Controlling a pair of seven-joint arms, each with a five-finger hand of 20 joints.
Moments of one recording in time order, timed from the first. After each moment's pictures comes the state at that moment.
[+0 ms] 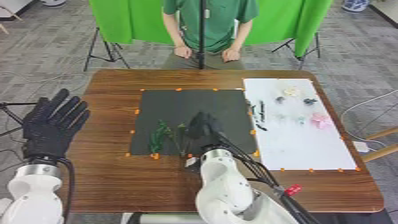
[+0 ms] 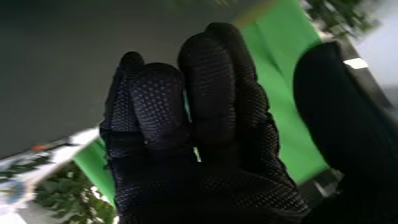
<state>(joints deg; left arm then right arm) 125.0 -53.9 -100.7 -124.2 11.5 18.5 19.0 -83.3 -73.1 40.2 -108.7 -134.0 13.9 46.5</state>
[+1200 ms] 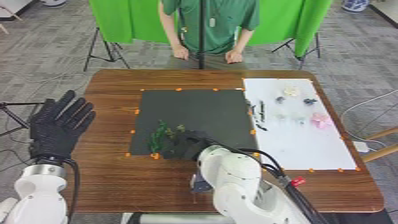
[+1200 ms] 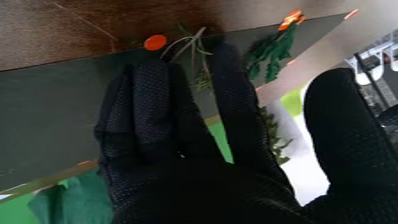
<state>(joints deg) 123.9 -54.3 -99.1 -123.8 11.5 18.1 18.1 -84.9 -75.7 48.1 -114.3 -128.0 -31.6 38.5</state>
